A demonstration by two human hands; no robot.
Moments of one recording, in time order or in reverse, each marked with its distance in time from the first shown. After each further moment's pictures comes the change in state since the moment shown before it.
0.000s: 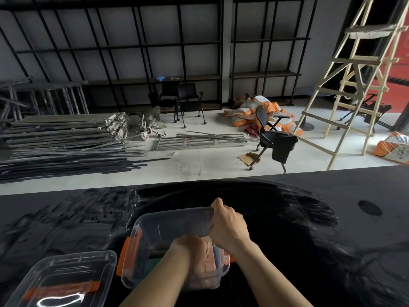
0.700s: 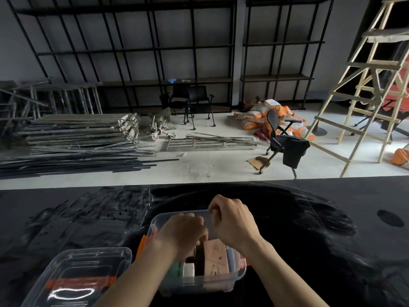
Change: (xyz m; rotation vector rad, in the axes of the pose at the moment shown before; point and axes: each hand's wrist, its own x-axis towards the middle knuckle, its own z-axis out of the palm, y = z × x) left_hand -0.027 -0.055 -0.015 0.163 0.465 0.144; right_hand 0.000 -0.028 -0.012 0.066 0.091 -0.205
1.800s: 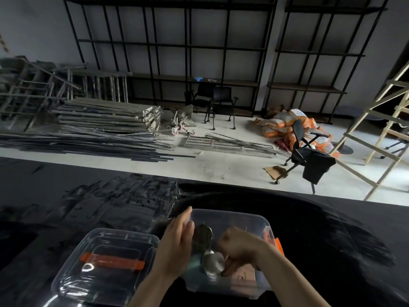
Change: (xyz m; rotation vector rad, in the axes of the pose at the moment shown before) left_hand -0.075 -0.040 0.059 -0.990 0.566 -0.548; right_hand 0.006 -0.039 0.043 0.372 -0.879 0.452
